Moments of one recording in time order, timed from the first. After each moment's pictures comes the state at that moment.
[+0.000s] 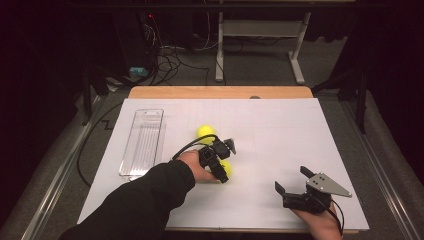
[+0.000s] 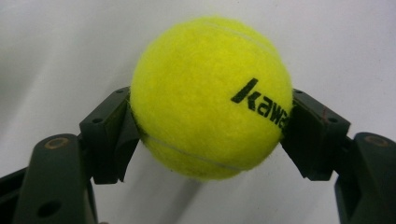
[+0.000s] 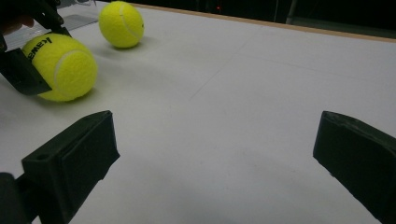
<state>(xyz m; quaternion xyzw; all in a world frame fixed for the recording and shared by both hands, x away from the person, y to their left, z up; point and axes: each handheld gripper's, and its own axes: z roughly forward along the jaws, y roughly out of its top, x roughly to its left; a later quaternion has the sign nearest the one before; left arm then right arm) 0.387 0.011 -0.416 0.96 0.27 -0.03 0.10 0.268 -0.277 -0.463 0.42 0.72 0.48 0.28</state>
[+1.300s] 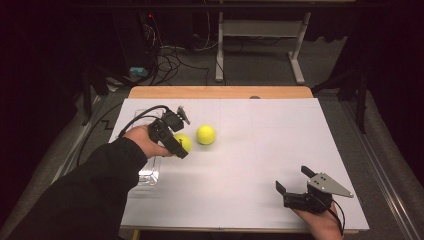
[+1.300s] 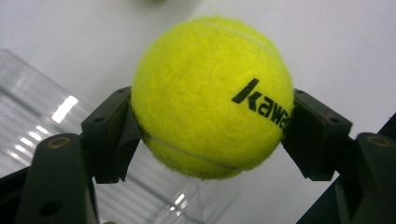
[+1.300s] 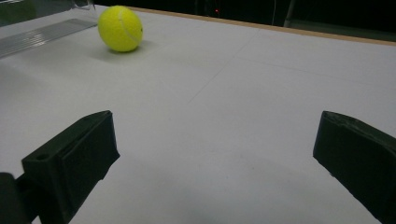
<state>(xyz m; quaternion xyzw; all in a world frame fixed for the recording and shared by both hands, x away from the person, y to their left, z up) 0.403 0.135 -0.325 0.94 0.33 0.01 0.11 0.267 -0.278 -0.461 0.42 0.71 0.48 0.29</state>
